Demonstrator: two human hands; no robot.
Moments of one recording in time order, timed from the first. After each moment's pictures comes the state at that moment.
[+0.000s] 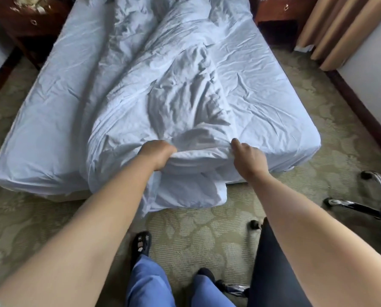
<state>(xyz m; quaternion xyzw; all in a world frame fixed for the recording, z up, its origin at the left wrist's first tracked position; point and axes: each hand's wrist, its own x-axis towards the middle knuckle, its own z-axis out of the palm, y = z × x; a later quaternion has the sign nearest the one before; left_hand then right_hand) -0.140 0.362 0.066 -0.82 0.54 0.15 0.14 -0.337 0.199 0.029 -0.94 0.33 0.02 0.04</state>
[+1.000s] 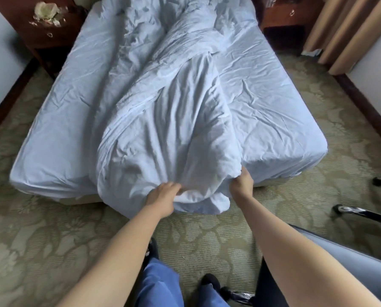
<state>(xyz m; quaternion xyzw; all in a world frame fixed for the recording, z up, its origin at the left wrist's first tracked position) -0.201 0.415 0.010 -0.85 0.44 0.27 0.06 -0.335 0.245 -0.008 -0.66 0.56 -0.13 0.48</state>
